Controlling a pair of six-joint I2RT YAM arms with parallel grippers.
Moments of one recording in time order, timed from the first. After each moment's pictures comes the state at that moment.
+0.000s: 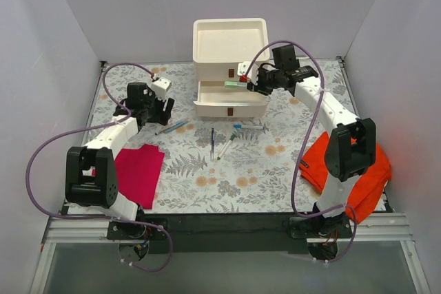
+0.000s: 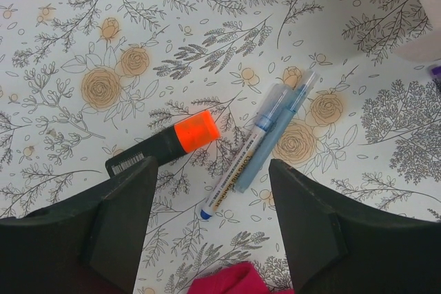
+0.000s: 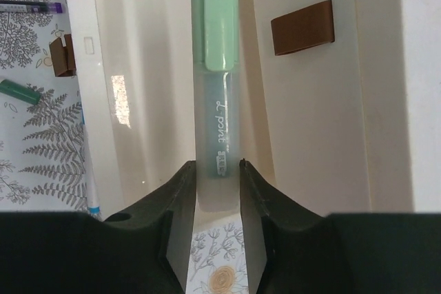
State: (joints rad) left arm -0.10 1.53 0.99 -0.15 0.22 0.32; right arm 0.37 1.80 1.62 -0.57 -0.56 -1.08
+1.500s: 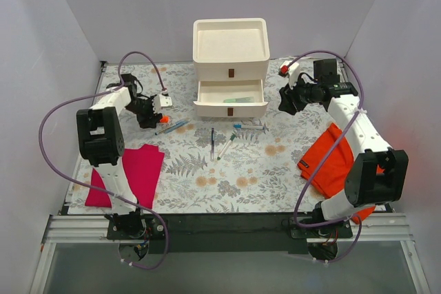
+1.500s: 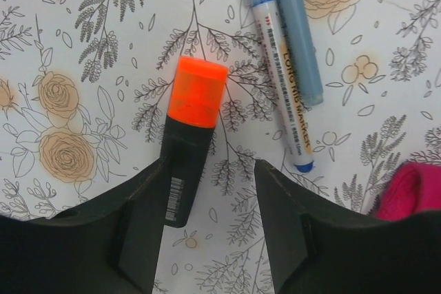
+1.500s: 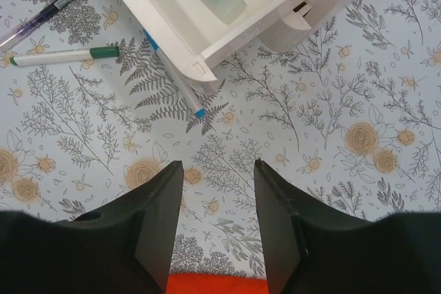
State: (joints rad) left arm 0.08 1.99 1.45 -0.82 0.52 1.41; right arm 0.13 1.51 1.33 -0.66 -0.59 -0.60
